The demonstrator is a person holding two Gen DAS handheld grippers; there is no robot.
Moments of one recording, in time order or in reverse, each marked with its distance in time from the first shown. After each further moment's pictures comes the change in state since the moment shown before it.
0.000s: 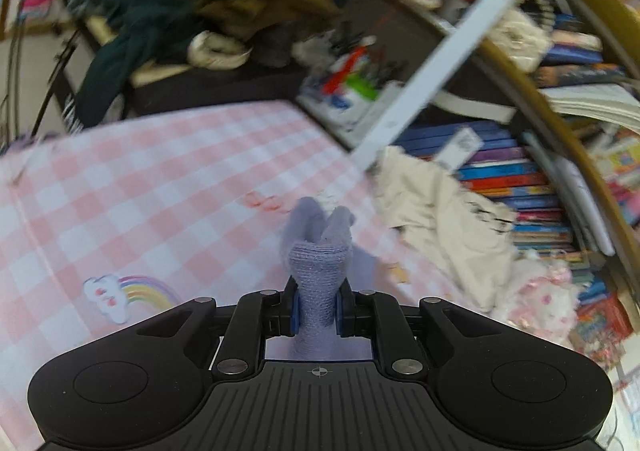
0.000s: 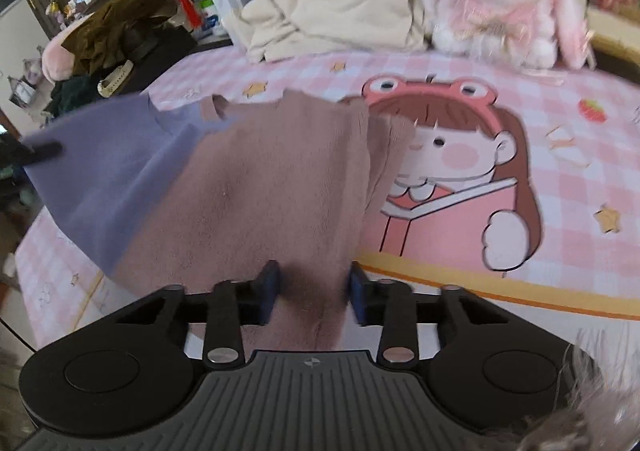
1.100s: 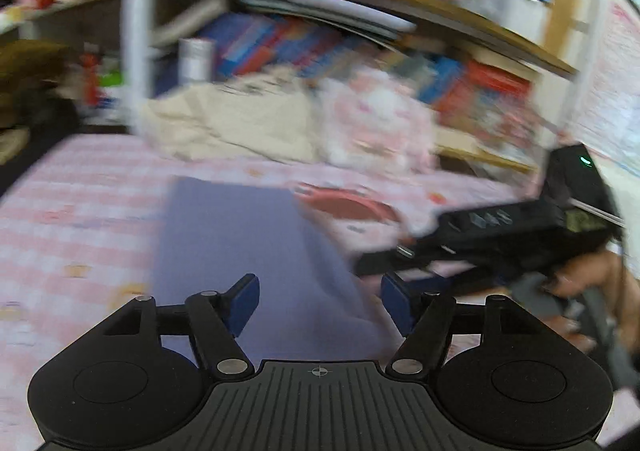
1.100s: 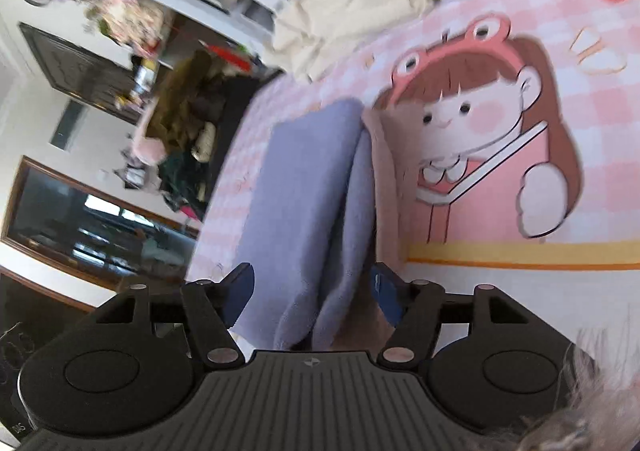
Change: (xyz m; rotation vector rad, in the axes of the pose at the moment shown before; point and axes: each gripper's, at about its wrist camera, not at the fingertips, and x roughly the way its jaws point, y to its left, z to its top) left arm -0.029 -0.165 -0.140 0.641 0.129 -0.073; right arm -0.019 -0.067 0.027 0.368 0.087 0.433
